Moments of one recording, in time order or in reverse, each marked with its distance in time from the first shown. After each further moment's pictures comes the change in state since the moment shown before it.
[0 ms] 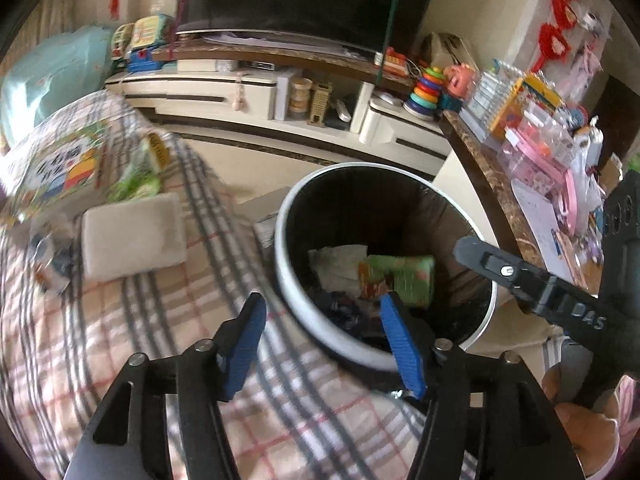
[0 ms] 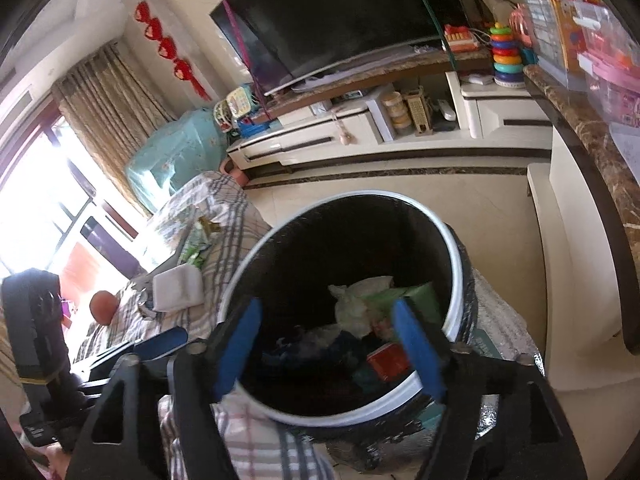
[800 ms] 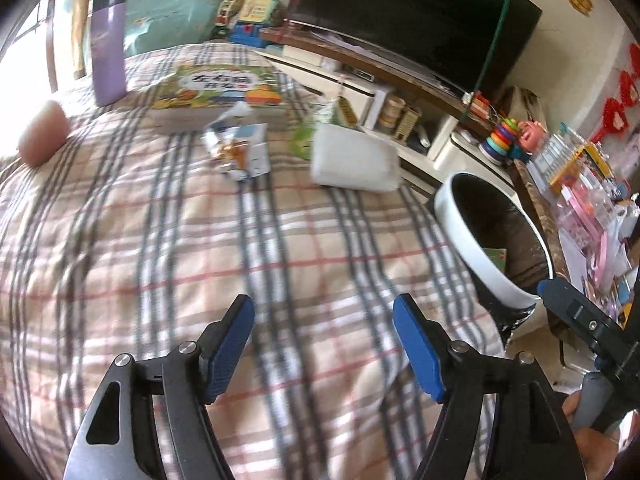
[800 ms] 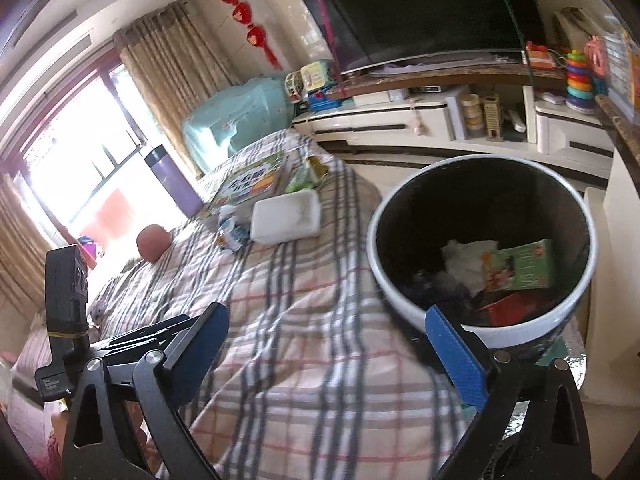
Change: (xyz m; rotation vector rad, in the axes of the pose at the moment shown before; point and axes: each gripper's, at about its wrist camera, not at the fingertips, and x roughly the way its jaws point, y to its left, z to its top) left arm -0.100 0.094 -0.095 -0.255 -0.052 0.131; right arm 0.005 0.107 -0.064 -0.186 0.053 0.136
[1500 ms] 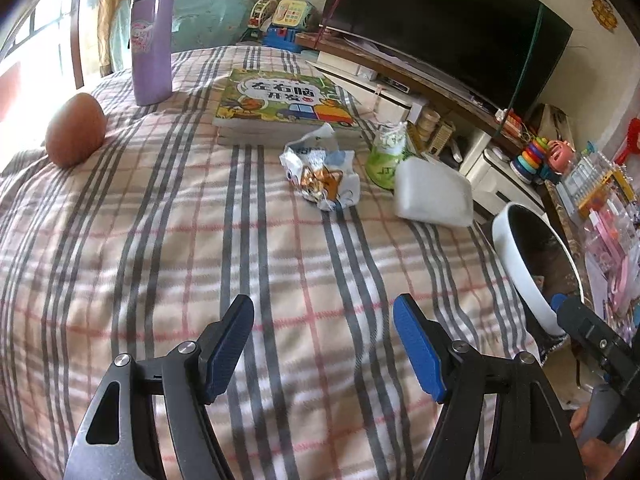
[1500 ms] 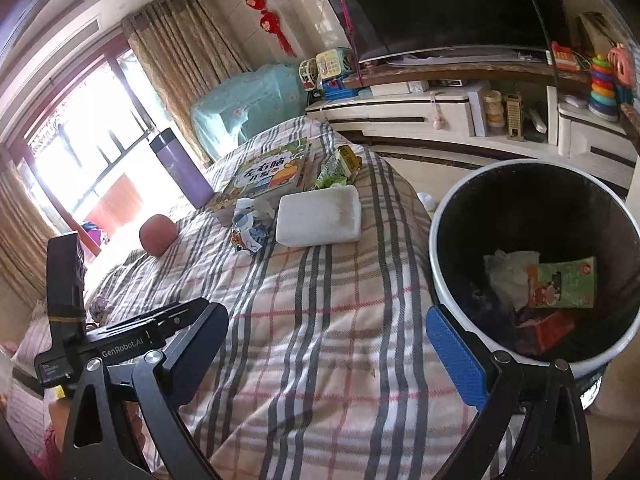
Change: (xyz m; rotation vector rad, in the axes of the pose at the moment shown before) left arm 0.008 0.046 0.030 -0.040 -0.016 0.068; right arm 0.041 0.028 0.014 -0.032 0.037 0.024
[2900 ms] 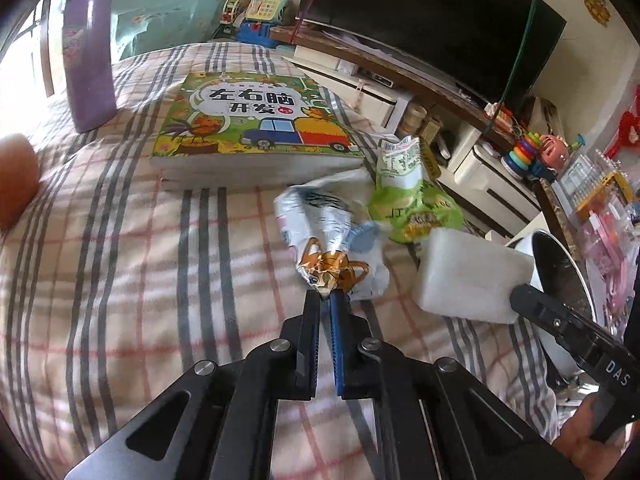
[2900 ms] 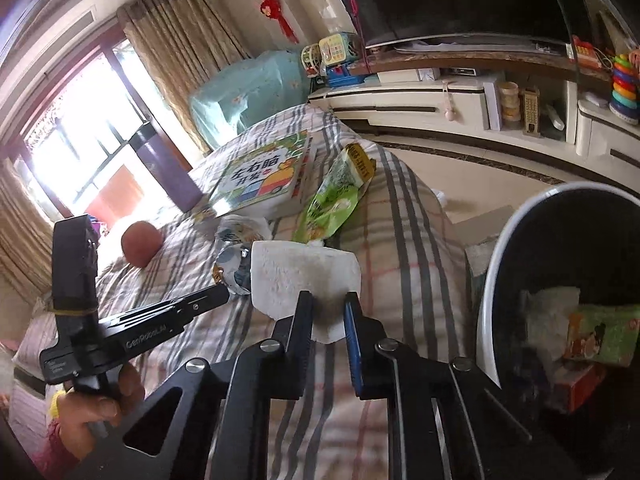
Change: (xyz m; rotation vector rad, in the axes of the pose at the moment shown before) left arm 0.093 0.009 0.062 0.044 0.024 -0.073; right arm 0.057 0.000 0.029 -0.001 0.048 0.018
